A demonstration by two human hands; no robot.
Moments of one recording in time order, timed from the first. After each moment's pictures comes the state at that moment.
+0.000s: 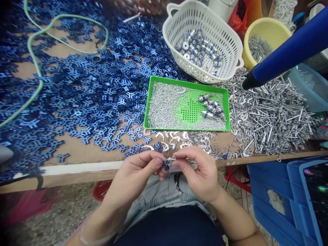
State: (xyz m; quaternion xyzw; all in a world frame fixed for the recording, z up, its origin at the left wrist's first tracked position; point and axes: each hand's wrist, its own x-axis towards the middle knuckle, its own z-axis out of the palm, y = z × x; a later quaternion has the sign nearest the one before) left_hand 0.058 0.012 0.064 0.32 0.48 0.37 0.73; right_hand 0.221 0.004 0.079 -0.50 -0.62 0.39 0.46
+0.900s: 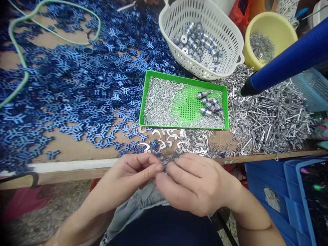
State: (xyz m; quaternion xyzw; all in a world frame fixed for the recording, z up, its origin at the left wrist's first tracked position) left_hand 0.050 0.019 0.082 0.38 0.47 0.25 0.76; right_hand 0.245 0.026 0.124 -0.24 -0.94 0.09 0.24
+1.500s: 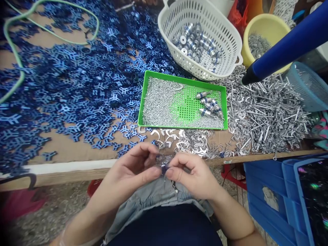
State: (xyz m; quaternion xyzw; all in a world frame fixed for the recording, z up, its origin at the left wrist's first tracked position) left_hand 0.052 0.009 0.066 0.41 0.45 0.41 0.68; right_hand 0.230 0.007 0.085 -0.47 -0.51 0.66 0.28
